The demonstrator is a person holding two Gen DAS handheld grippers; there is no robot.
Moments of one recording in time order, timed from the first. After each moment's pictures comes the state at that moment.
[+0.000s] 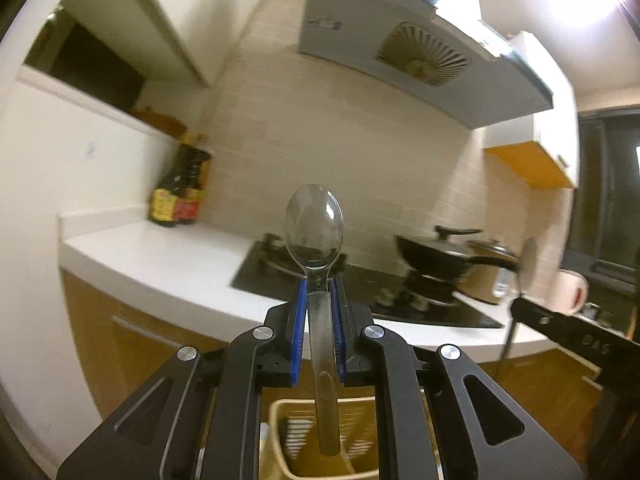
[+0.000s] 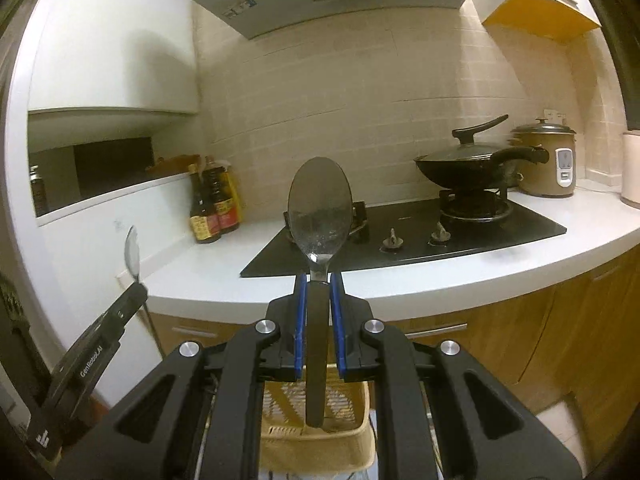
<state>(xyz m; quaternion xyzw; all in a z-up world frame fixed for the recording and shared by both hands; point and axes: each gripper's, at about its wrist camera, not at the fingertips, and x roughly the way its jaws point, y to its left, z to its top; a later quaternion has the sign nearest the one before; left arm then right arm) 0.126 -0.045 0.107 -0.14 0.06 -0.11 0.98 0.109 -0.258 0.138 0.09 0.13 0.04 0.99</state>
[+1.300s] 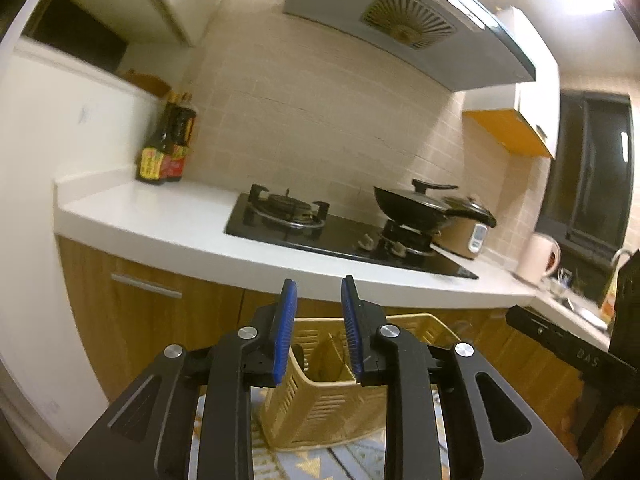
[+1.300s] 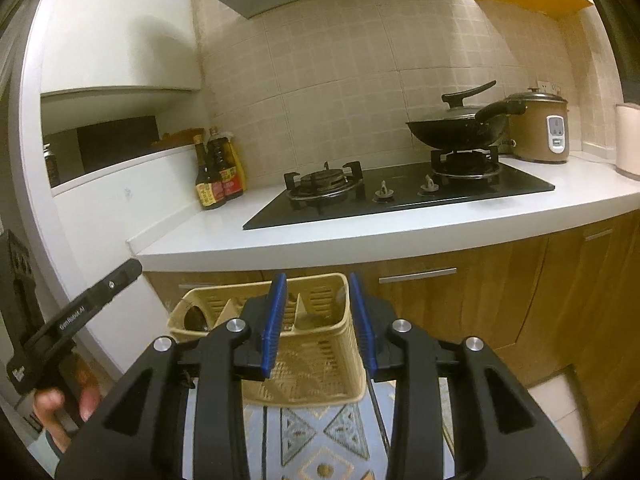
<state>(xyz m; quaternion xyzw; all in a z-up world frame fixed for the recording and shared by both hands) 0.093 -0.013 0.093 -0.12 0.13 -0.18 0.97 0.051 -0.271 0.110 0.09 0.18 0.06 0.98</state>
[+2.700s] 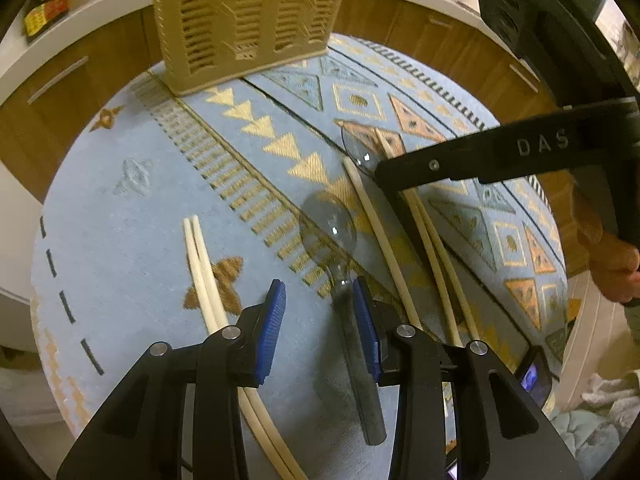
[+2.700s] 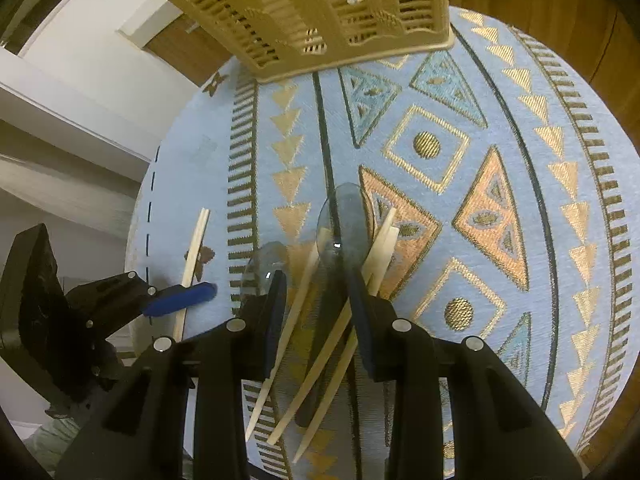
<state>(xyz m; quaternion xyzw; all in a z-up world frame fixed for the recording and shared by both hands) -0.008 -0.049 -0.059 0.09 0.53 -0.31 0.78 0.025 -0.200 -0.040 0.12 0.61 0.15 0.77</state>
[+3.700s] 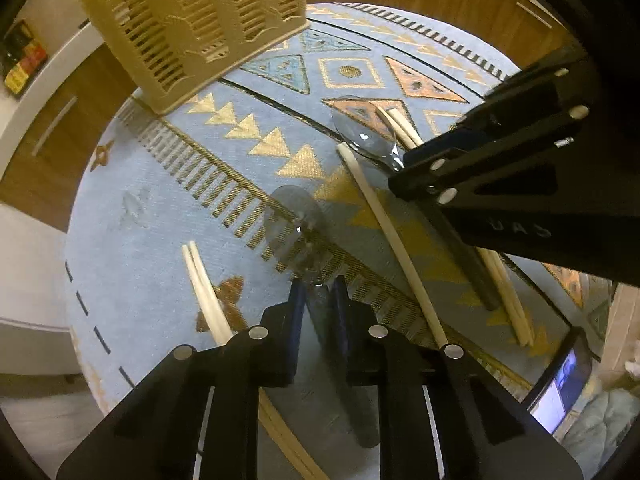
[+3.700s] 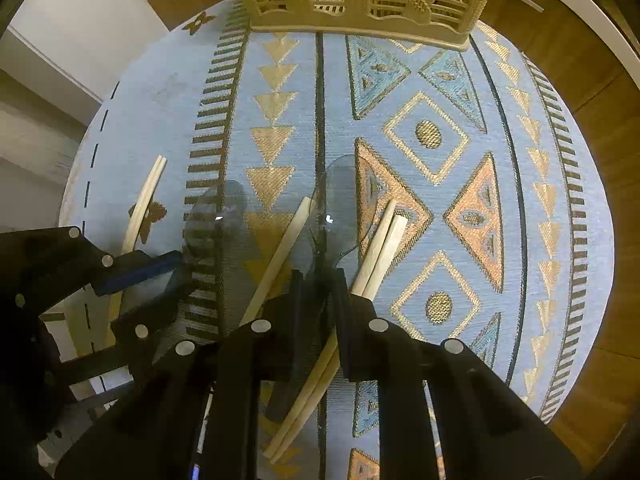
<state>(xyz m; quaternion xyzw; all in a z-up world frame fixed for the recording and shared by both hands) -0.003 -0.082 -0.061 0.22 0.54 -0.28 0.76 0.041 -0.146 -0.056 -0.02 0.65 0.09 0.76</state>
